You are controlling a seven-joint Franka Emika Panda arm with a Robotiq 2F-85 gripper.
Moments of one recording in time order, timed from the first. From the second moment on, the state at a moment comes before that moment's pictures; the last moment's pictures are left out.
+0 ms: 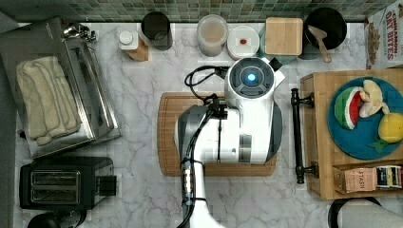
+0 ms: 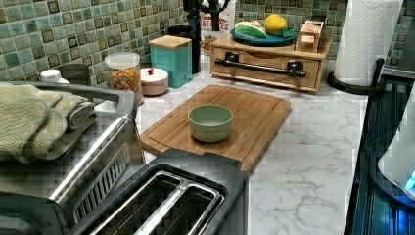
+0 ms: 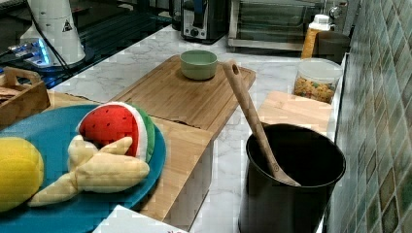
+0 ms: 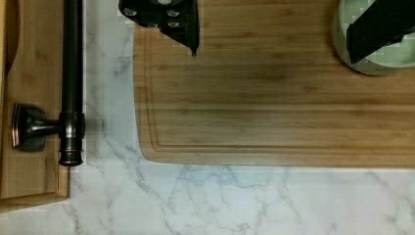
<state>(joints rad) -0.10 0.07 0.02 -1.99 -0.11 0.43 -0.84</state>
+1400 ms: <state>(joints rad) -0.28 0.07 -0.10 -2.22 -0.20 0.75 -1.01</state>
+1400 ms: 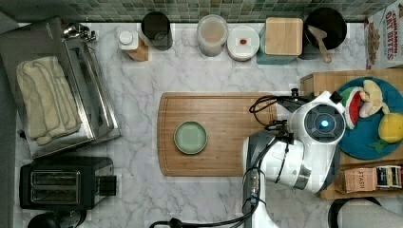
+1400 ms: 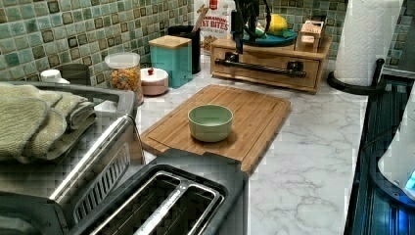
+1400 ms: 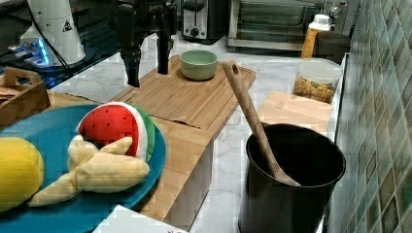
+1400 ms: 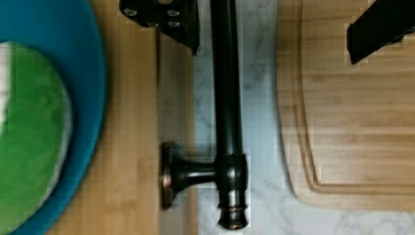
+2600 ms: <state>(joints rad) -0.31 0.12 -0.12 -2.34 -0.33 1.05 -1.01</state>
